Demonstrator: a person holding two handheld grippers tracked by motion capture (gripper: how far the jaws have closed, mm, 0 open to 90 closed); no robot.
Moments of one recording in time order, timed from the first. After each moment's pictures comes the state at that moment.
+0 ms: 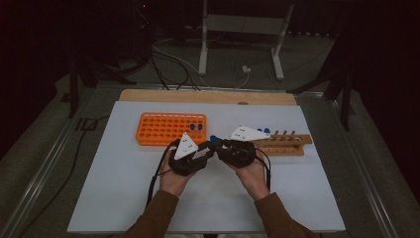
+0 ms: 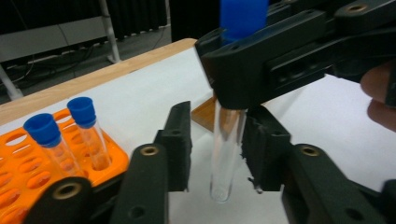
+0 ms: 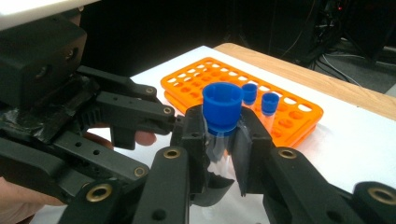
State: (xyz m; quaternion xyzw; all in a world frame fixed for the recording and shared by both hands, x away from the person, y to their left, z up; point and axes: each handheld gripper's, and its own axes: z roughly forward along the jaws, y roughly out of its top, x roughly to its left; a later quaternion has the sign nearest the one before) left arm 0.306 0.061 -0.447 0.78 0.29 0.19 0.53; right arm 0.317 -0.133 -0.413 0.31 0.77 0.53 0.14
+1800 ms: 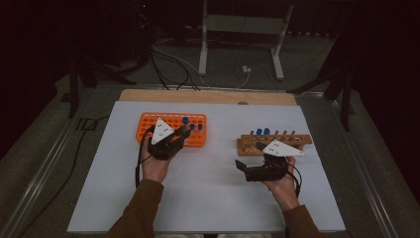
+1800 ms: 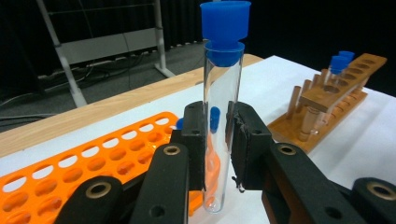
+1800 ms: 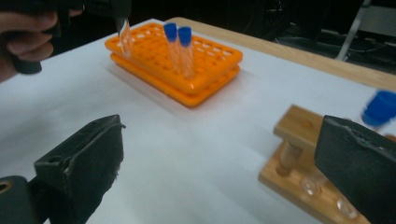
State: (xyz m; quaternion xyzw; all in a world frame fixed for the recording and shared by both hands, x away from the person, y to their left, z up) left arm 0.342 0.118 -0.438 0.73 0.36 0.25 0.52; right arm 0.292 -0.219 -0.442 0.36 0.77 0.49 0.19
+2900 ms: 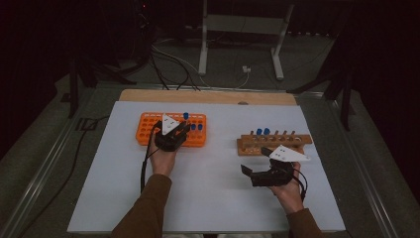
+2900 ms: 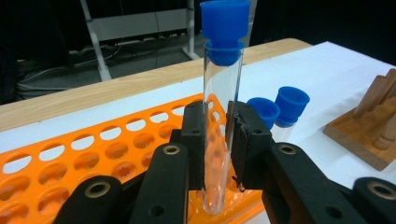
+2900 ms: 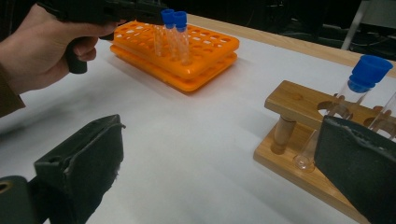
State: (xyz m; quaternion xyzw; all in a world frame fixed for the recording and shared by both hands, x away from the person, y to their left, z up) left arm 0.384 0.107 -0.474 0.72 0.42 0.26 0.49; right arm 0.284 -0.235 -0.453 0.37 0.76 0.50 0.18
